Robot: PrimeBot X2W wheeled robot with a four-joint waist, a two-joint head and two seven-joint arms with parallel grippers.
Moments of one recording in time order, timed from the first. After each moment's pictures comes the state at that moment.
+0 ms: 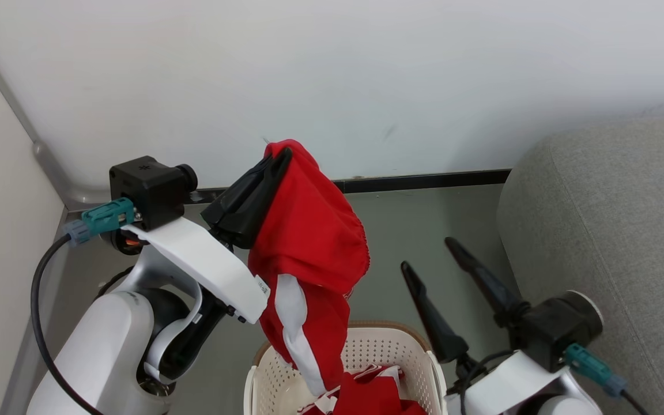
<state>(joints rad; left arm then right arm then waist) -0.47 0.26 -0.42 -0.05 -0.64 -0.08 0.20 -0.04 -0.05 0.27 -0.07 0.11 0.13 0.01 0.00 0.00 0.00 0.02</state>
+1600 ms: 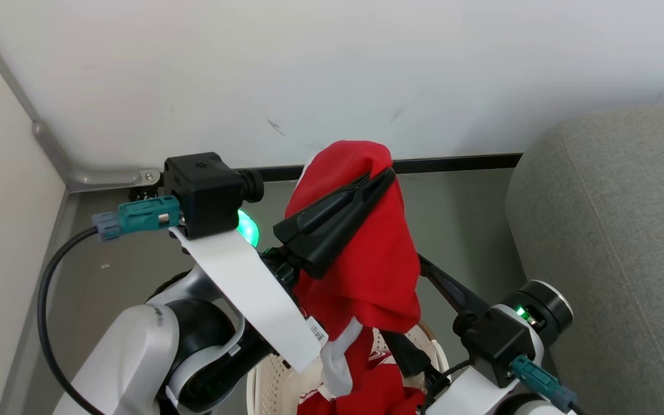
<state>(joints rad) -0.50 0.21 -0.50 -0.26 -0.82 -0.10 0.37 -0.07 -0.06 0.40 -0.13 -0.03 0.13 0.10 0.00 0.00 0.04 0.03</state>
